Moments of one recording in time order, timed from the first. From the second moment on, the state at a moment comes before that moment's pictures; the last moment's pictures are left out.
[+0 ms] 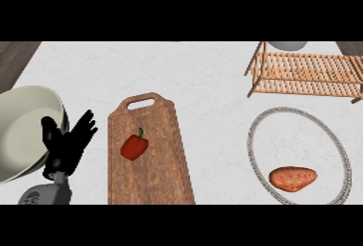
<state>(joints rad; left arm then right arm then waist) -0.09 0.16 0.11 -1.33 0.09 -0.04 0.29 -1.30 -0.75 -0.36 -0.41 0.54 0.13 -0.04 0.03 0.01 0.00</state>
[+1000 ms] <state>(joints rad) -0.08 0.15 0.11 -1.35 0.08 -0.03 0.29 -1.34 -0.95 -0.63 -0.33 0.32 -0.04 0.07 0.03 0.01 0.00</state>
